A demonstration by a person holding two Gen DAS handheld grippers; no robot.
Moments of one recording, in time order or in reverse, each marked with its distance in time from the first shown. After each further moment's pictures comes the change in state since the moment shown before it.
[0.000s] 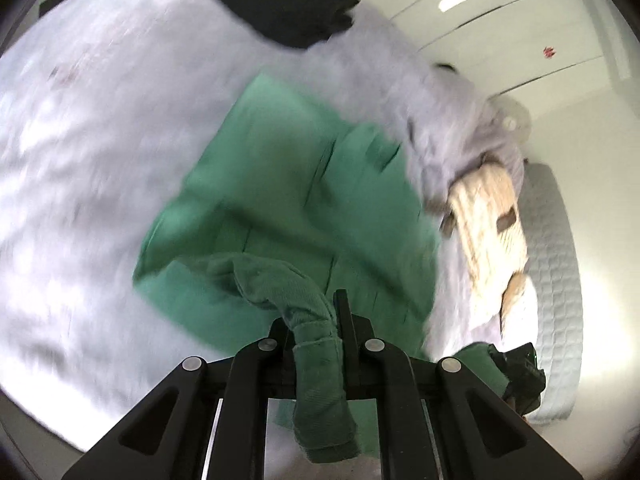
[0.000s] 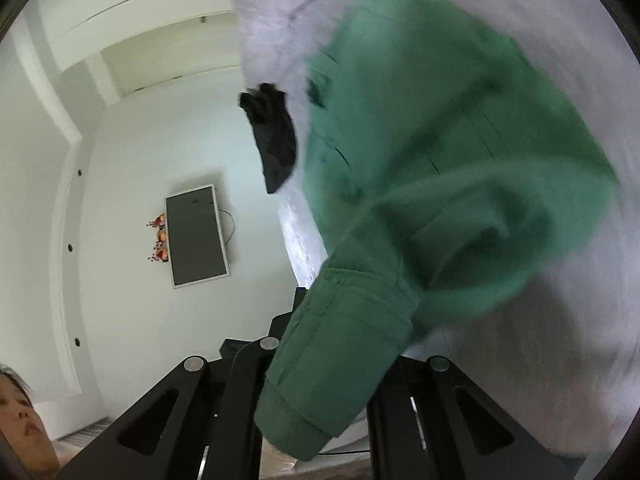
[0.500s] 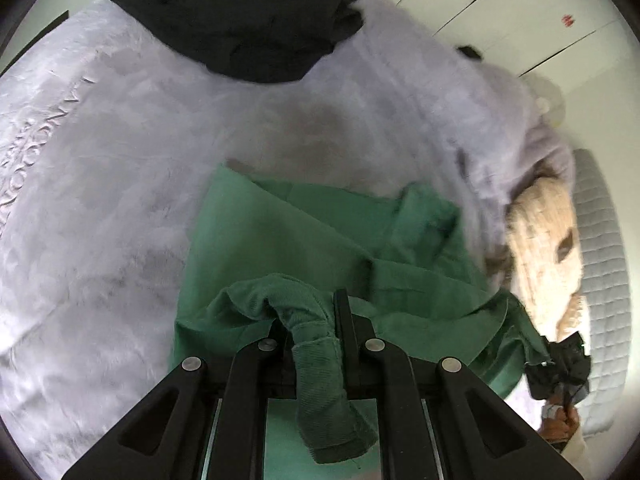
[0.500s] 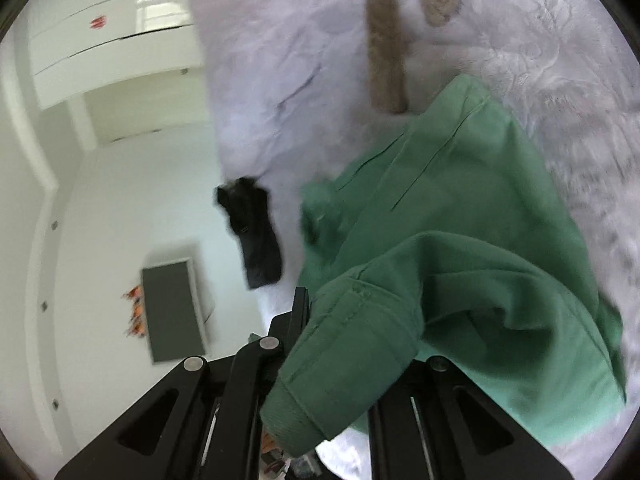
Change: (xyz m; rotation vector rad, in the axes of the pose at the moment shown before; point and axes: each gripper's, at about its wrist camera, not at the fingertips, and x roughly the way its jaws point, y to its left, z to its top) left arm 0.132 0.014 0.181 0.116 0.056 0.176; right arm 0.071 0.023 0.184 0.051 -0.214 -0.123
